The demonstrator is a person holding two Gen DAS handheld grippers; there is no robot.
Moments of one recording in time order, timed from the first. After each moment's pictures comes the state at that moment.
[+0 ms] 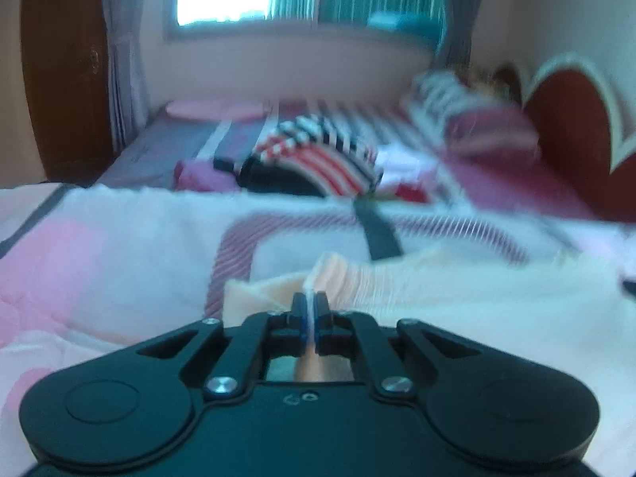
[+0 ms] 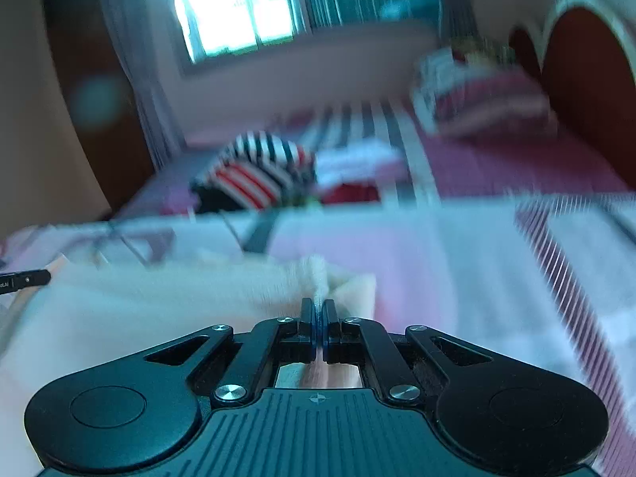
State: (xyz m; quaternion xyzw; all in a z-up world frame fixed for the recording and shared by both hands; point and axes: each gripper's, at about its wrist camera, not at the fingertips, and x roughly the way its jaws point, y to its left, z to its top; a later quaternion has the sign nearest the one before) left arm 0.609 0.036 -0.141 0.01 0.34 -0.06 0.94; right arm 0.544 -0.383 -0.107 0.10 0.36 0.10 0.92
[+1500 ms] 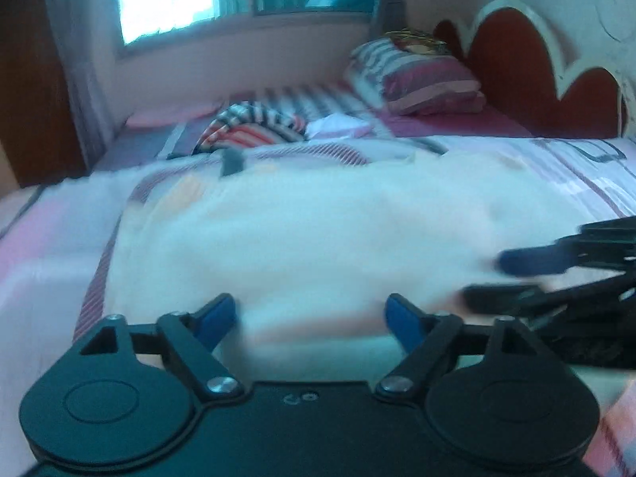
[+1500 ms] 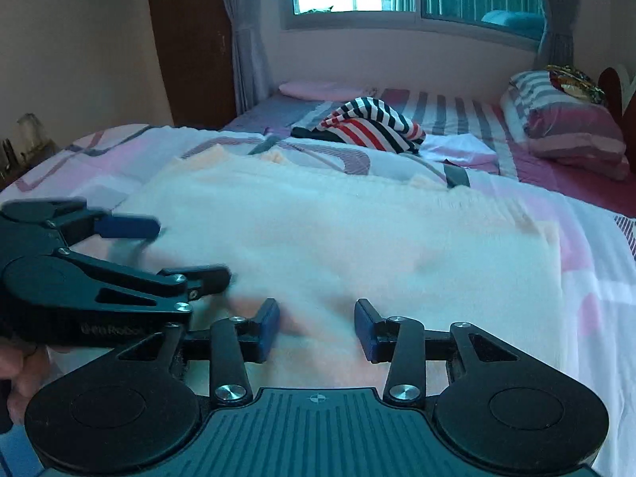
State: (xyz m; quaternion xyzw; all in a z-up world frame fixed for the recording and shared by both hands) left arm 0.483 -0.044 -0.133 0.07 0.35 -0.10 0.93; right arm 0.439 -0.251 -0.087 0.00 0.37 0.21 0.90
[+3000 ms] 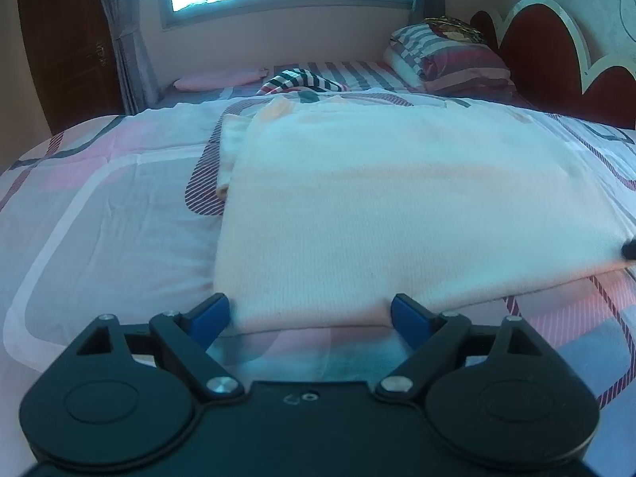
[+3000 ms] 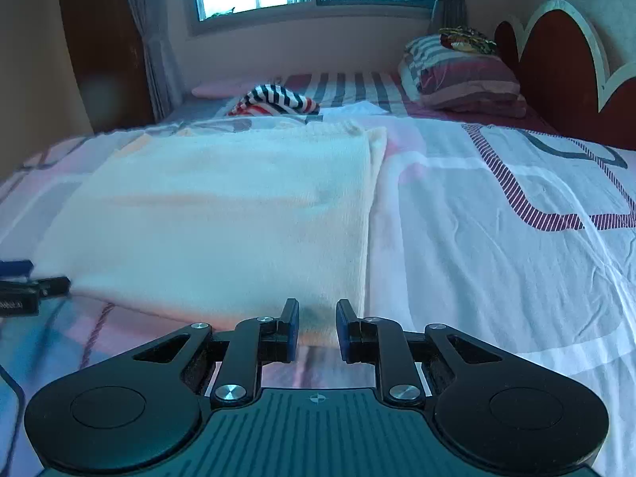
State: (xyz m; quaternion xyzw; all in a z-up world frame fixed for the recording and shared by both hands) left arm 0.385 0.011 -0.138 0.06 0.38 -0.05 0.92; right arm 0.325 -0.328 -0.075 0.04 0.41 0.07 0.91
